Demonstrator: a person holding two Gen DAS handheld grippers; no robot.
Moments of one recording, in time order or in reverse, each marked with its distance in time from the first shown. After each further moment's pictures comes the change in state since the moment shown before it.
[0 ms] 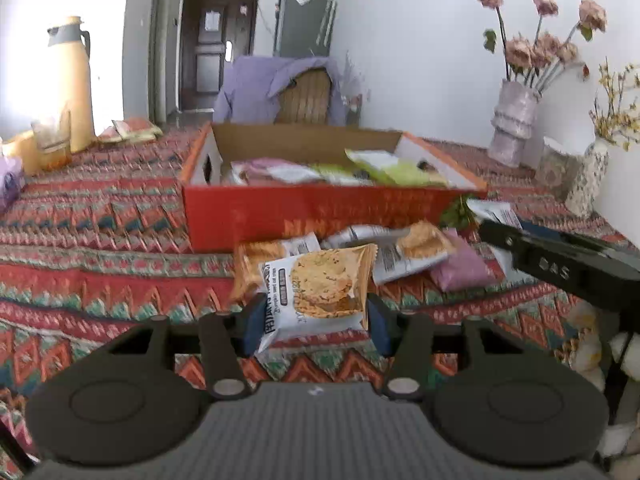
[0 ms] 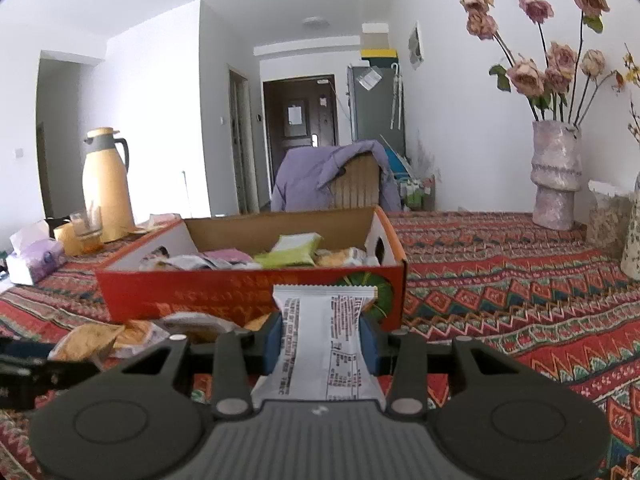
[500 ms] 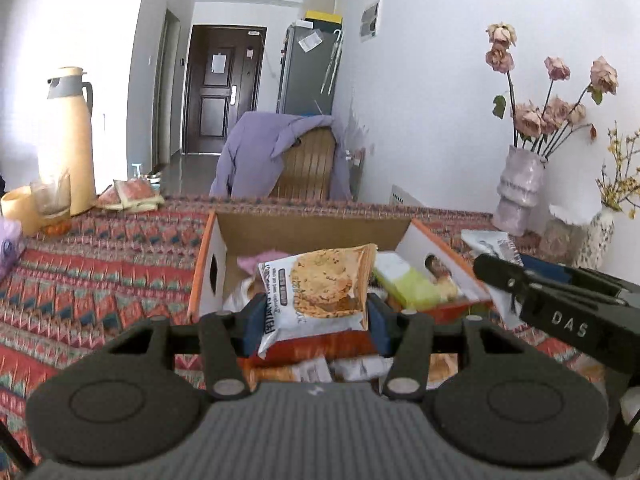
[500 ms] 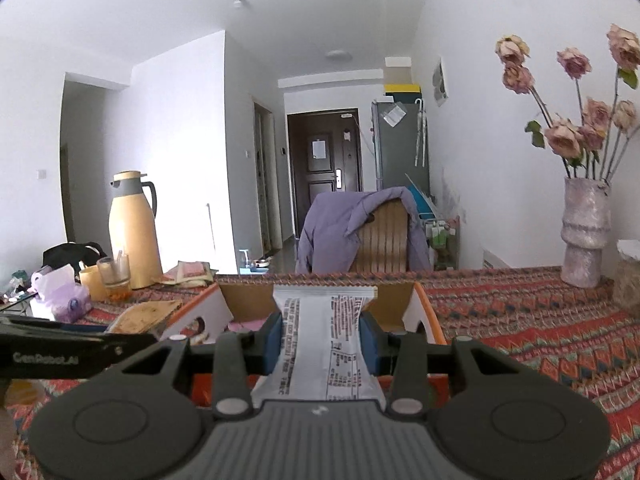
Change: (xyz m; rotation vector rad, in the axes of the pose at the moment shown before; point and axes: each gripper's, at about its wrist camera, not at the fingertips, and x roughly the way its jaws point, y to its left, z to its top) left arm 0.007 0.008 0.080 -0.019 -0.137 -0.006; right arm 0.005 0.029 0.069 -0.024 -0.099 0.066
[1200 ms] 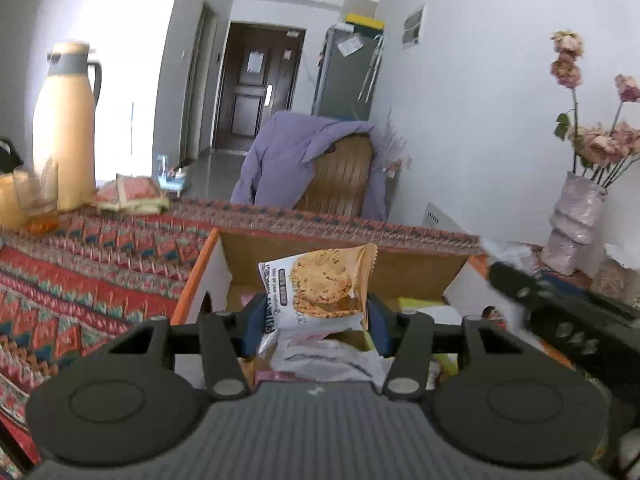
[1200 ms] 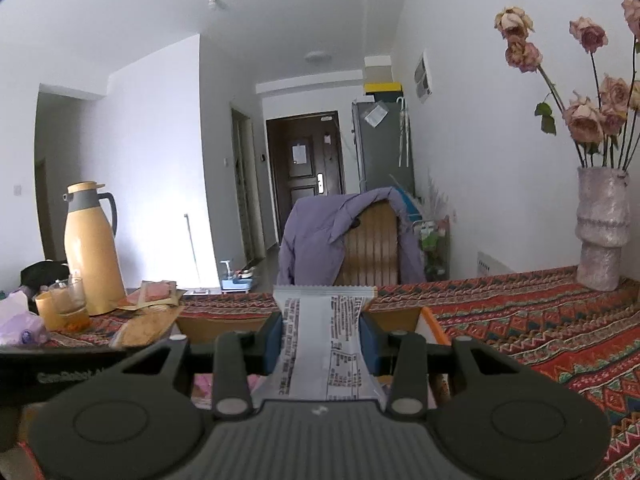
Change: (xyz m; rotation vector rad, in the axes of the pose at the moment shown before) left arm 0.111 0.016 0.021 -0.097 -0.008 0.081; right arm 0.108 -0.016 0.010 0.043 -0.024 -0.053
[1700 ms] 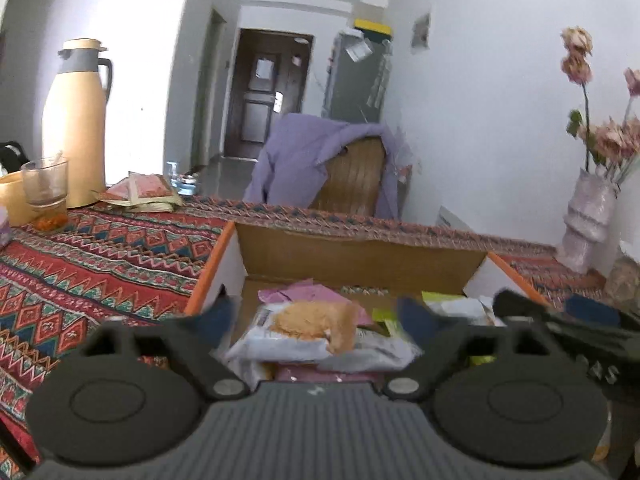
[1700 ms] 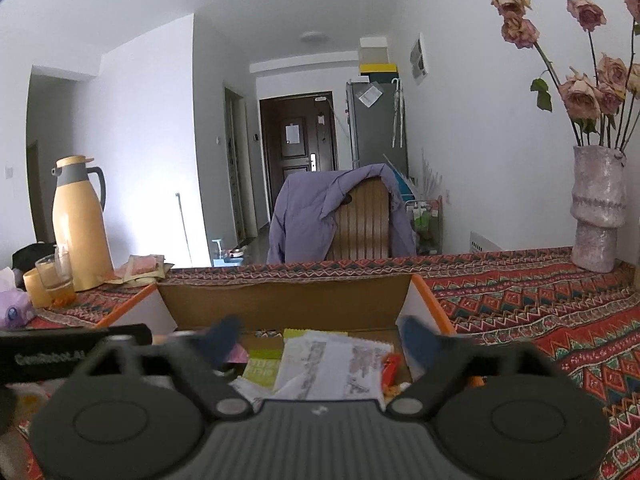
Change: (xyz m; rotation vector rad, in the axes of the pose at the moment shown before) left arm 0.003 0.011 -0.017 -0.008 -0.057 0.062; right arm 0.010 -0.006 -0.020 -0.007 0.063 -0.025
